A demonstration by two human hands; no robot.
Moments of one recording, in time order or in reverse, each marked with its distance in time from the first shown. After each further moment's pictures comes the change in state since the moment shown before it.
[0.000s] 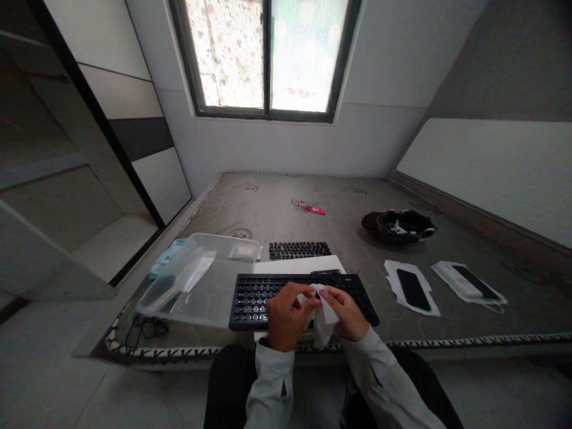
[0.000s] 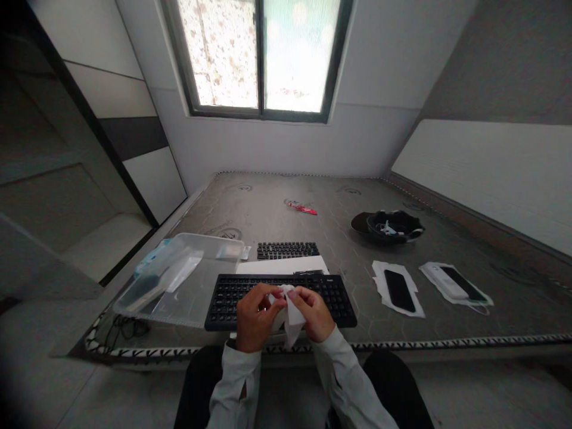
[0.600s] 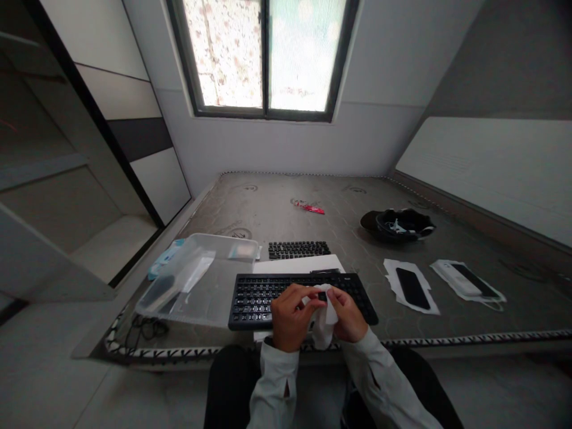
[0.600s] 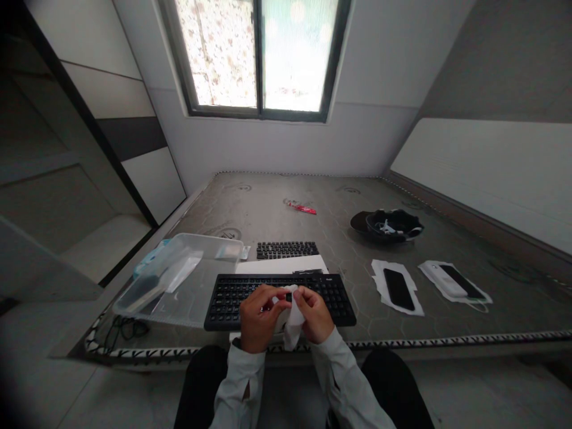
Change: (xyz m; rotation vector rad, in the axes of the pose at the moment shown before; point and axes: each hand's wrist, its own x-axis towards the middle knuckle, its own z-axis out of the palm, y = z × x) left_hand 0.000 0.006 0.007 -0.094 0.014 -0.004; right_hand -0.002 0.007 -0.002 0.025 0.061 -0.060
